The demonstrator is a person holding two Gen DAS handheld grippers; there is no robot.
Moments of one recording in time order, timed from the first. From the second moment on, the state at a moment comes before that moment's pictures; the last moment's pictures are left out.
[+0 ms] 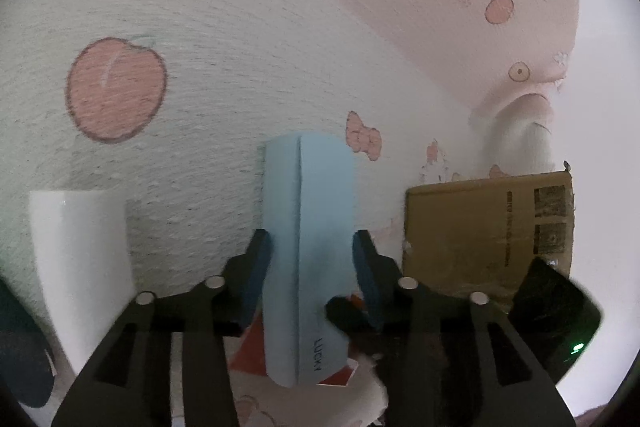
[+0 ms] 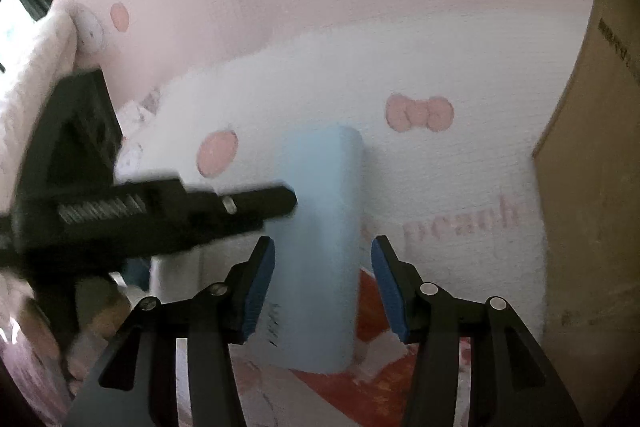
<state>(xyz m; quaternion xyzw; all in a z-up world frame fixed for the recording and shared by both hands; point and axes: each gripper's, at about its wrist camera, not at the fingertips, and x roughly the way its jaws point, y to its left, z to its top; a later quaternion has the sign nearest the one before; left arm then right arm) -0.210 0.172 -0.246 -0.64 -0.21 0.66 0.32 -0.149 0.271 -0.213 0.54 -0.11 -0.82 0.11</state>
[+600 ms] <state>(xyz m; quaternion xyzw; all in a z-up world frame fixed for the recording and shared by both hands) -0.196 0.180 -0.253 -0.67 -0.18 0.66 0.30 -0.137 0.298 -0.225 0.55 -0.16 -0.81 0.13</state>
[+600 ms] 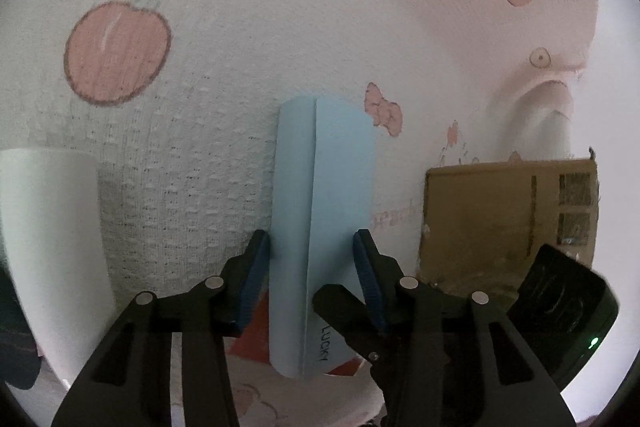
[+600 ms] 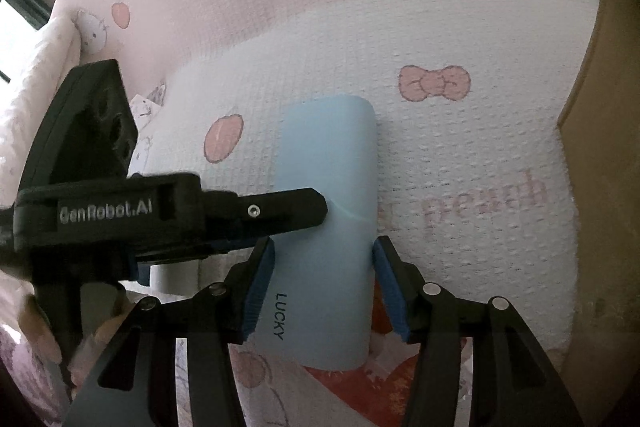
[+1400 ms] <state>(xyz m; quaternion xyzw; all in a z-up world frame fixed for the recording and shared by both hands) -0.145 0.168 -0.090 -0.49 -0.22 0.73 0.41 -0.061 0.287 -0.065 0.37 -0.04 -0.92 0.10</state>
